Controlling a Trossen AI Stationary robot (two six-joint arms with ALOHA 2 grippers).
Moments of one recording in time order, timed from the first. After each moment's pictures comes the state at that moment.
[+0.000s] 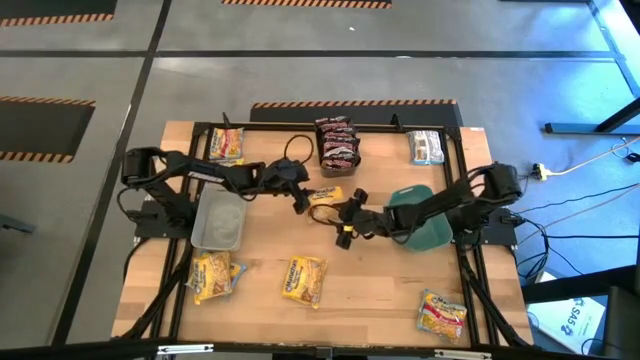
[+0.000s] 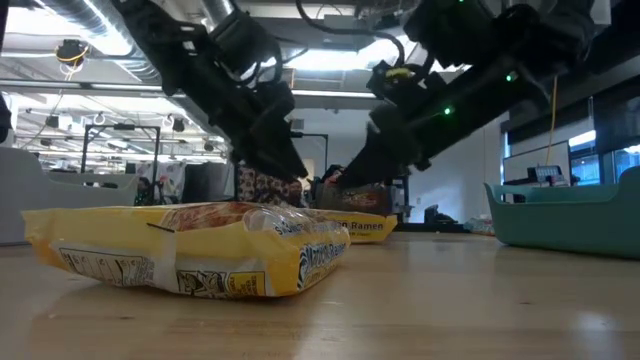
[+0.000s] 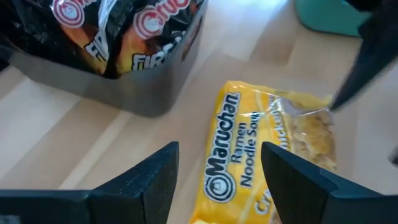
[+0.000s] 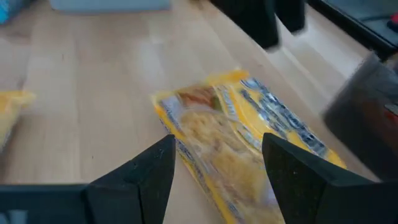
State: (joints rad) left arm 0.21 1.57 0.77 0.15 -0.15 -0.24; right arm 0.16 1.77 0.75 0.45 0.49 0.21
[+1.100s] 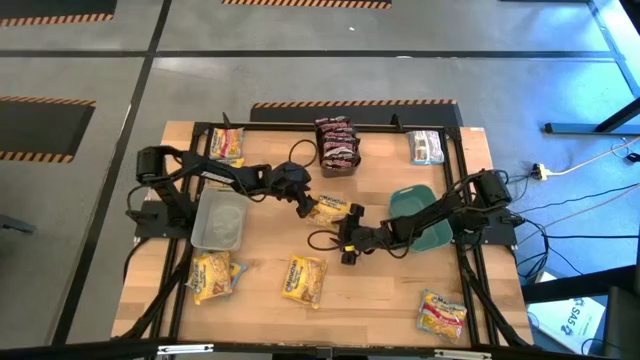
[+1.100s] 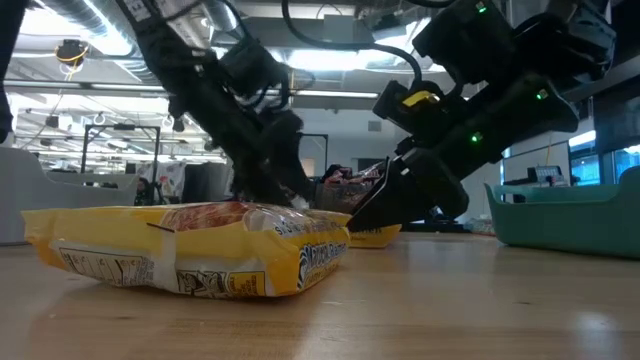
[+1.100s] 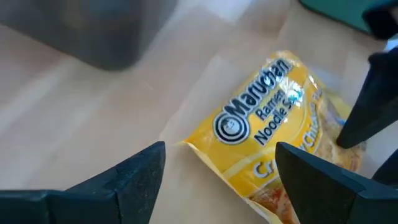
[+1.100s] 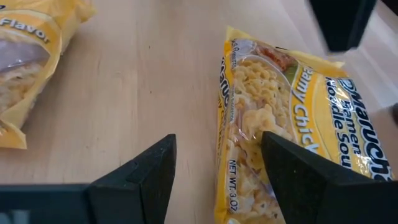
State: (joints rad) left arm 0.23 1.69 0.77 0.21 0.02 -0.42; right arm 0.26 1.87 0.75 0.45 0.45 0.10
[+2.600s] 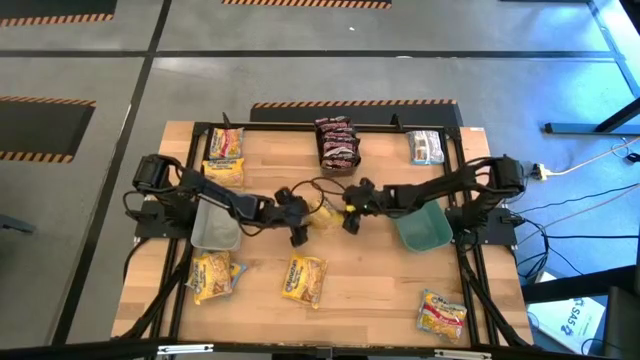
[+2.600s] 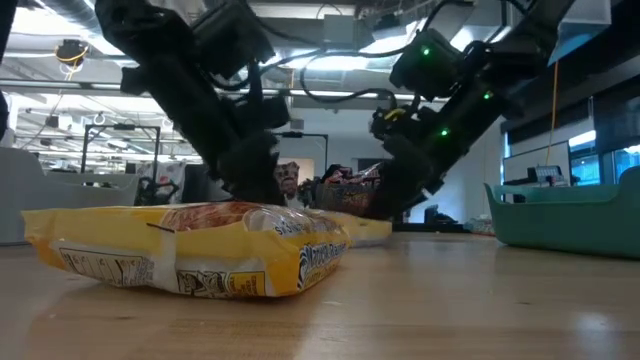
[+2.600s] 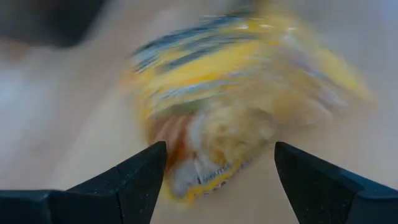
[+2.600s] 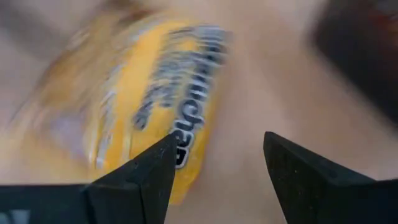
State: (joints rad) left arm -0.10 1.70 0.77 0.07 -0.41 -0.36; right arm -0.03 1.72 0.75 0.17 0.17 0.27
